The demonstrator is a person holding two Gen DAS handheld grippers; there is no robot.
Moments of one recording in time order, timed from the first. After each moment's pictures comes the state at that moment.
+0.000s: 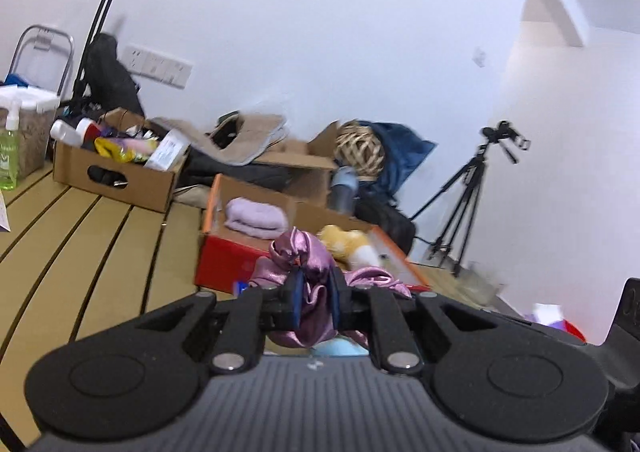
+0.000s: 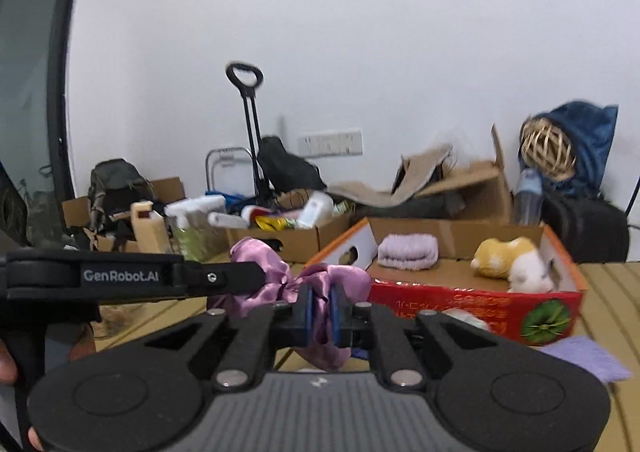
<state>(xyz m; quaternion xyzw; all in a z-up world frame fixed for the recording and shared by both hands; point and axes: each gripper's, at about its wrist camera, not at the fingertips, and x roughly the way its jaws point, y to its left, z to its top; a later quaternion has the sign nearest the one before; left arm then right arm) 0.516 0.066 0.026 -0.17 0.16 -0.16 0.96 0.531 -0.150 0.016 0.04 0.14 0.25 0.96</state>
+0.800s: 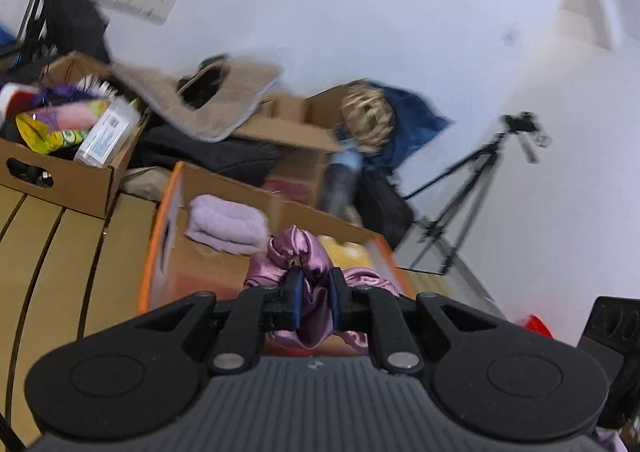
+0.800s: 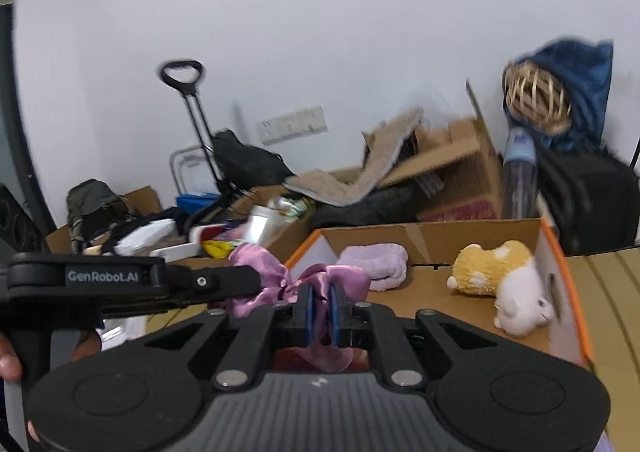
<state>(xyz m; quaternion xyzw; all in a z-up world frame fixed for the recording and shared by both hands) 0.727 0.064 0.050 -0.22 0.28 -0.18 0.92 0.714 -0.182 0.046 0.10 0.24 0.24 0.94</state>
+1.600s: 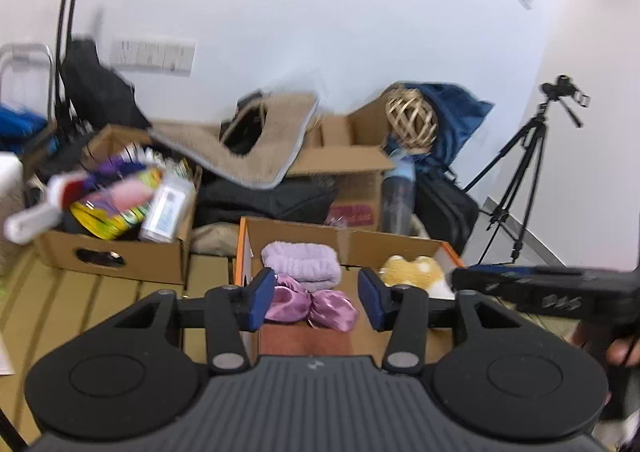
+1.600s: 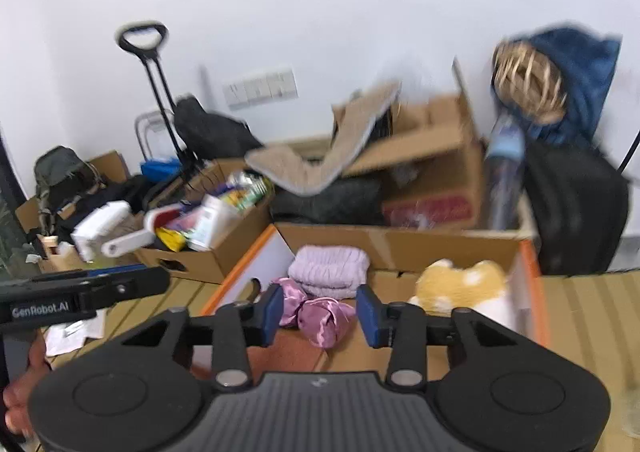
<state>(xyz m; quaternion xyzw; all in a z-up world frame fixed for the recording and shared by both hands) 0.694 0.073 0.100 -0.09 0.26 -0.12 0.96 0.749 -0.197 0.085 0.06 0.29 0.21 0.93</state>
